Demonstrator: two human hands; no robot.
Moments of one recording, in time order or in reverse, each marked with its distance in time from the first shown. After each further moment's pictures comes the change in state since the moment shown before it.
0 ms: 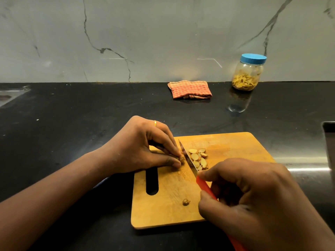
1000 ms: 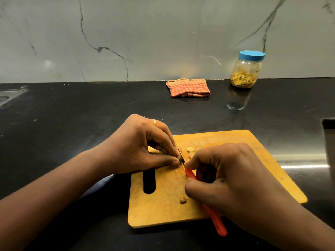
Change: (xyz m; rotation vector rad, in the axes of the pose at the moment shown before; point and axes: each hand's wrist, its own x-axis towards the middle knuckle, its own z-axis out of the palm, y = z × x) left_hand 0.001 0.003 0.000 0.067 -0.026 -0.001; right_hand 0.023 0.004 0.005 0.061 -0.133 0.117
